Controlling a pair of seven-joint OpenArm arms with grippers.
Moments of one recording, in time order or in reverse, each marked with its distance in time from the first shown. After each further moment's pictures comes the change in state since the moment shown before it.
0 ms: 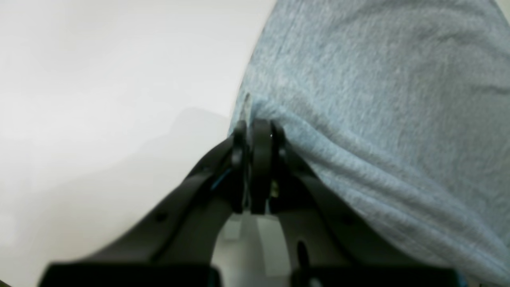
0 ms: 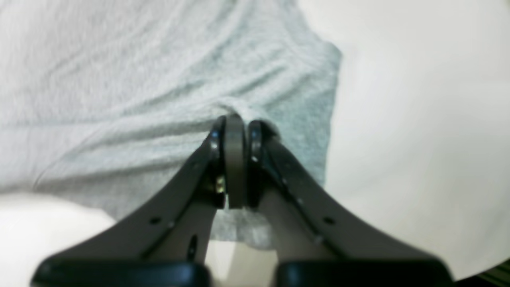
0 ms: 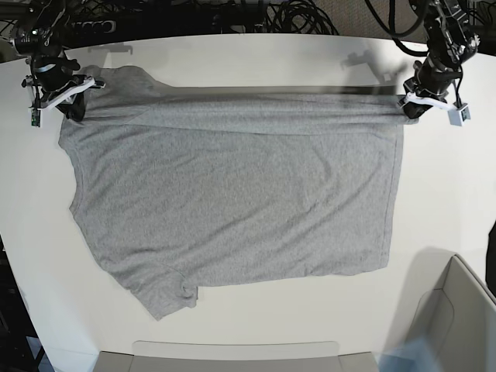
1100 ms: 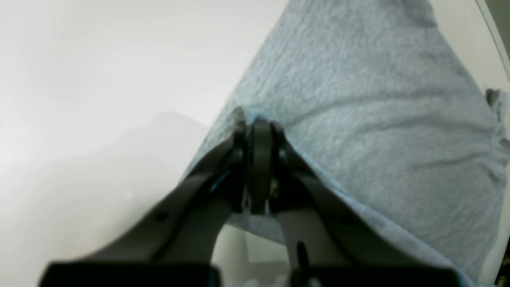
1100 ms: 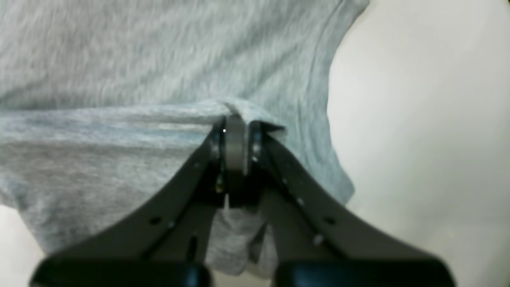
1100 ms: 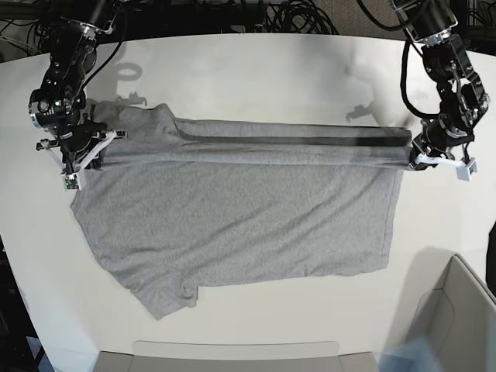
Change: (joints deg) left arm -19.9 -5.9 4.3 -11.8 1.2 7.1 5.8; right arm 19.4 2.2 -15.1 -11.1 -20.3 0.0 -2.6
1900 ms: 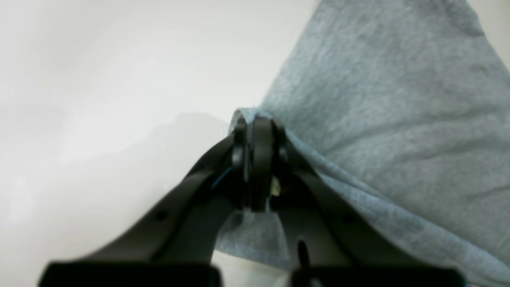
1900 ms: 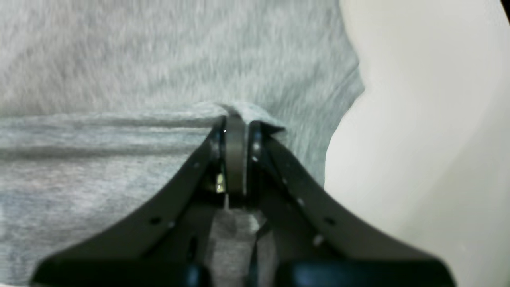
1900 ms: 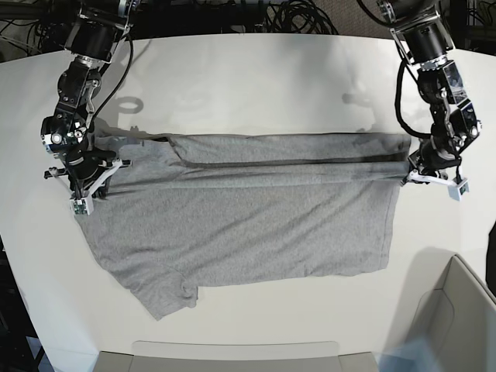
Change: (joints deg) left arm -8.3 0.3 4.5 -9.1 10.9 -0.1 -3.4; right arm 9.5 -0.2 -2.4 -15.6 -10.5 0.0 17.2
